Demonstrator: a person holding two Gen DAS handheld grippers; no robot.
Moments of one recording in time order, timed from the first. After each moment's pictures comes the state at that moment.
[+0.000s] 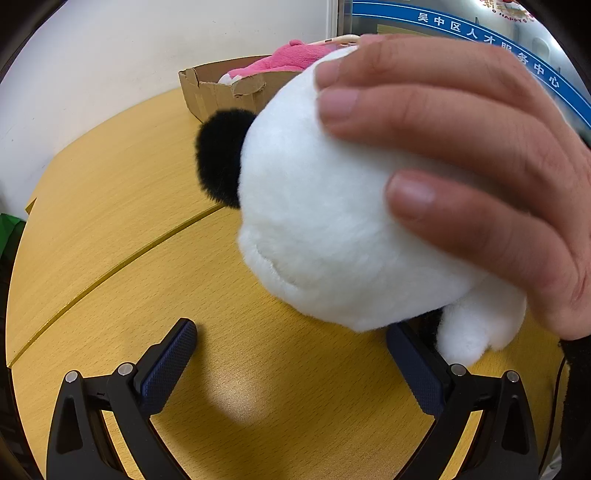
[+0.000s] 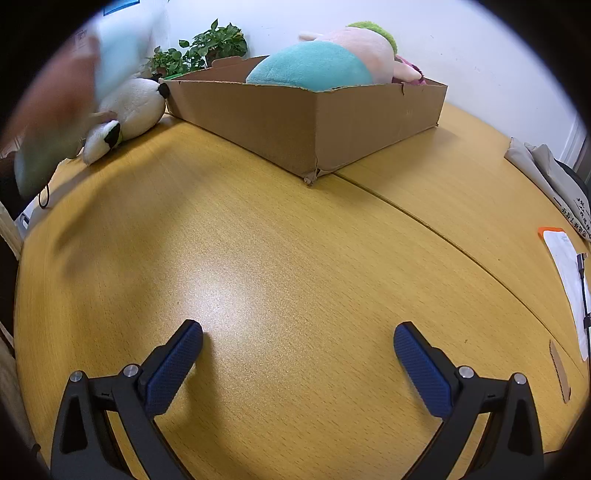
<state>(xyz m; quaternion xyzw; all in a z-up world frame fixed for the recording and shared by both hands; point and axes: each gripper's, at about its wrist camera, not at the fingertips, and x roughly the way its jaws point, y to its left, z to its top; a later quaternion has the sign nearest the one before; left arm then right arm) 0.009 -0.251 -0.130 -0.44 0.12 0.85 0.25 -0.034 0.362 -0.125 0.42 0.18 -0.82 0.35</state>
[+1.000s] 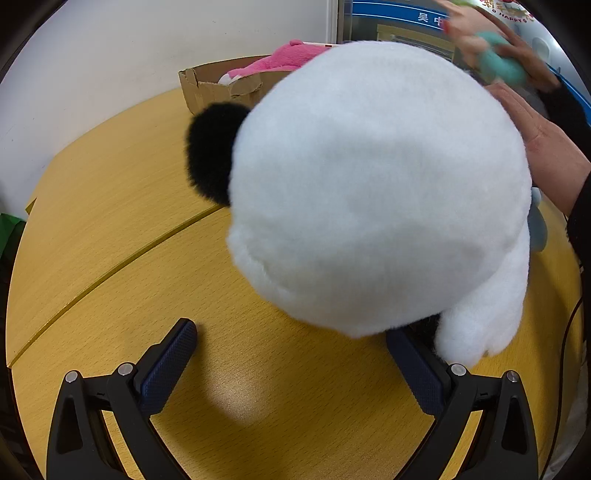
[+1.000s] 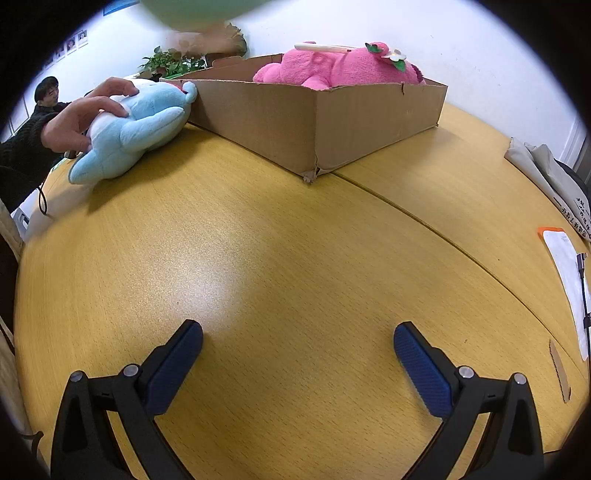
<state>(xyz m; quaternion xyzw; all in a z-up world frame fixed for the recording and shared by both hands) 0.011 -0.250 -0.126 -0.44 0.12 0.85 0.25 -0.033 0.362 -0.125 0.42 0.18 -0.82 0.35</state>
